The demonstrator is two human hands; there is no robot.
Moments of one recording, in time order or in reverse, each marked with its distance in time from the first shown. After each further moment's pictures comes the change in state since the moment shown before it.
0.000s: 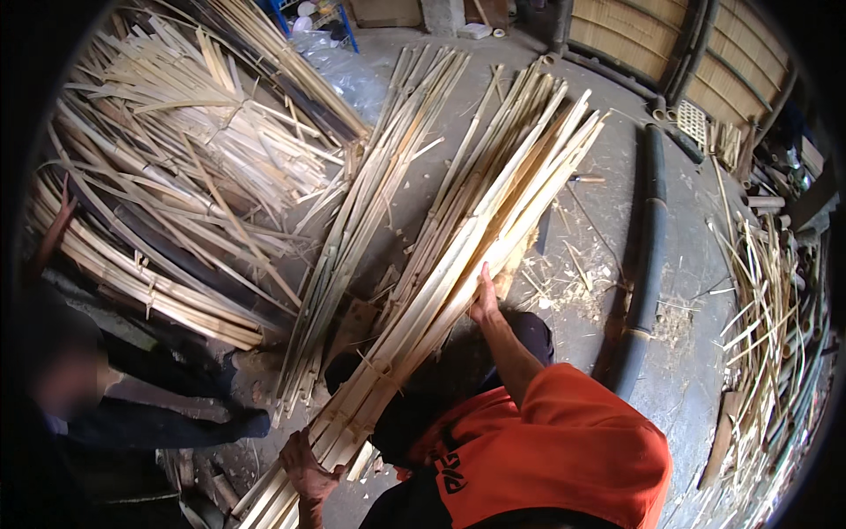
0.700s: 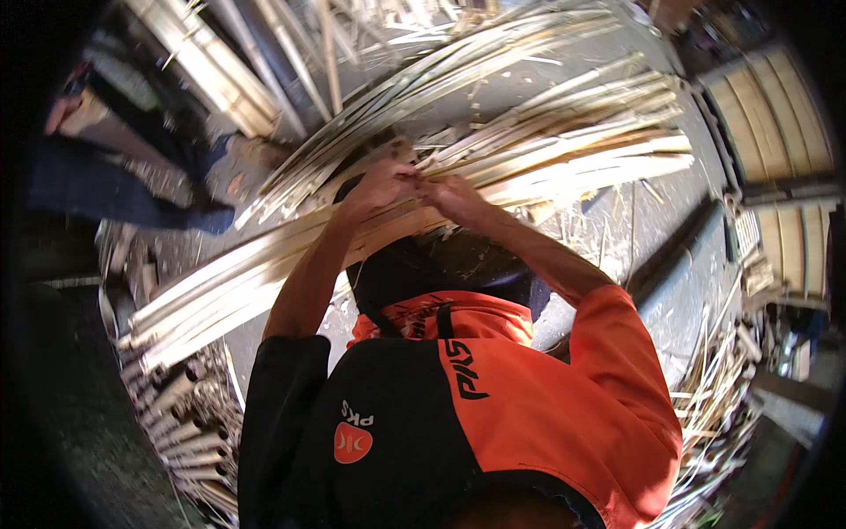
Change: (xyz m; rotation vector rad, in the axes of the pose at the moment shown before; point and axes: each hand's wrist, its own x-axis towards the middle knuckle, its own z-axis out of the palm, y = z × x) left_hand 0.196 0.054 0.090 -1.040 -0.223 0.061; right_hand -0.070 0.076 0.123 -2.126 -1.311 -0.241
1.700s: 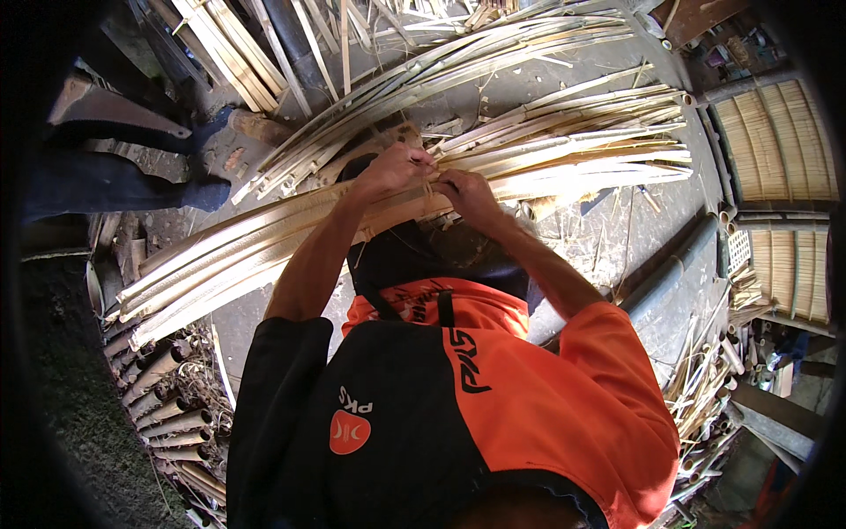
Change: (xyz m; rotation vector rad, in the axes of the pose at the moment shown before) left_hand 0.004 -0.010 0.004 -0.162 -0.014 -0.028; right_hand -0.012 -0.004 0.010 0.287 0.385 -0.066
